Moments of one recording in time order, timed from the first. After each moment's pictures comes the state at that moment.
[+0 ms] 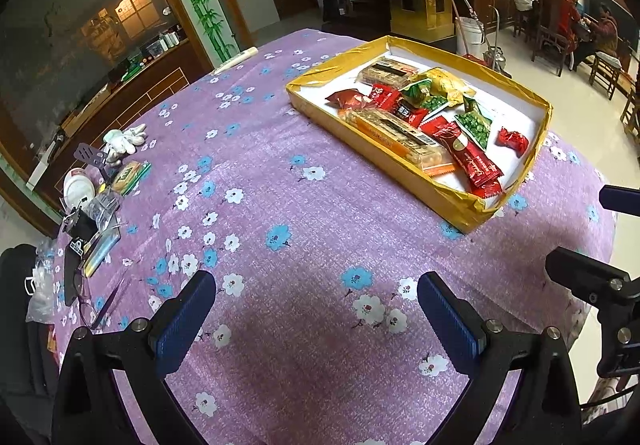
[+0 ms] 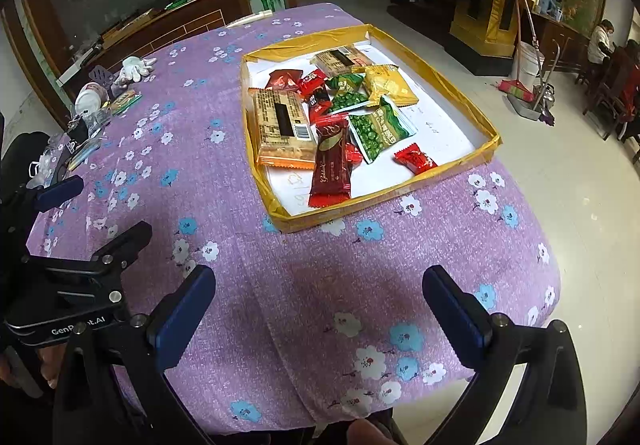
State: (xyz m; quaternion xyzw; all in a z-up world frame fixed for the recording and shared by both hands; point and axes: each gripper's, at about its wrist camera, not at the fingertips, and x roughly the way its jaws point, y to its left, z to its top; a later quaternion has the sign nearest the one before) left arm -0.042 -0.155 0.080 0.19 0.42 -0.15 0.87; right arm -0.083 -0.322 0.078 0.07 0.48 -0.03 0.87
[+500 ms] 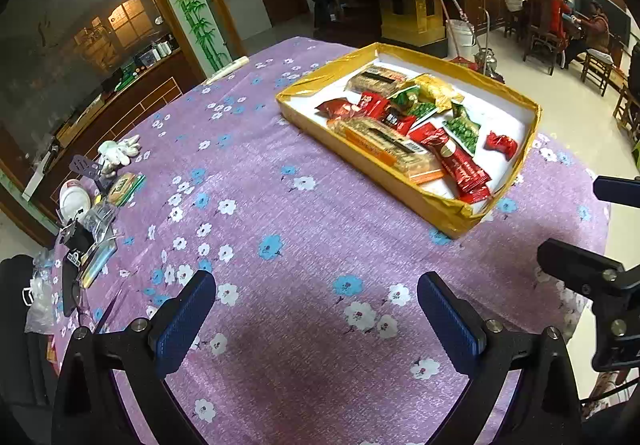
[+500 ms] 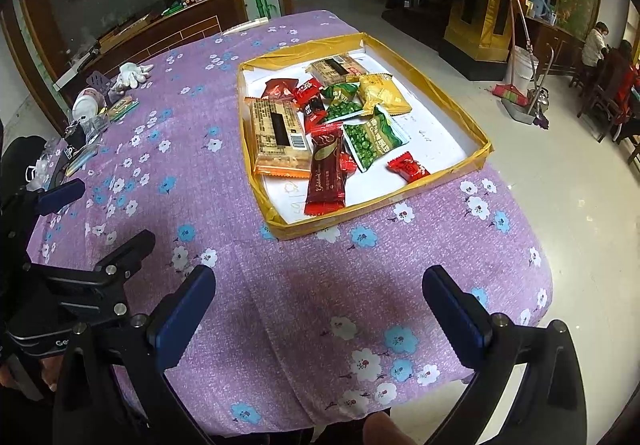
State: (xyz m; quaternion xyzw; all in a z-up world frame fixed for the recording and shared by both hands) left arm -0.044 -0.160 0.086 0.20 0.41 -0.17 0.87; right arm -0.082 -0.323 0.086 0.06 0.47 -0.04 0.88
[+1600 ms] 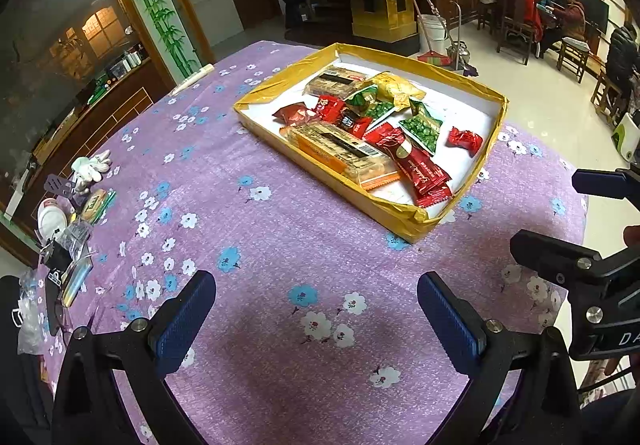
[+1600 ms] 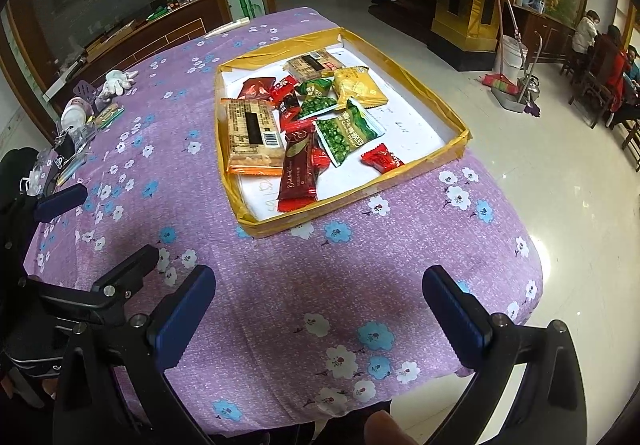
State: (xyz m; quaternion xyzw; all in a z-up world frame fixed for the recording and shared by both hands) left arm -0.050 -0.187 0.084 0.21 0.42 -0.21 0.86; right arm -0.087 -0.346 0.082 0.08 0.48 -0.06 0.87
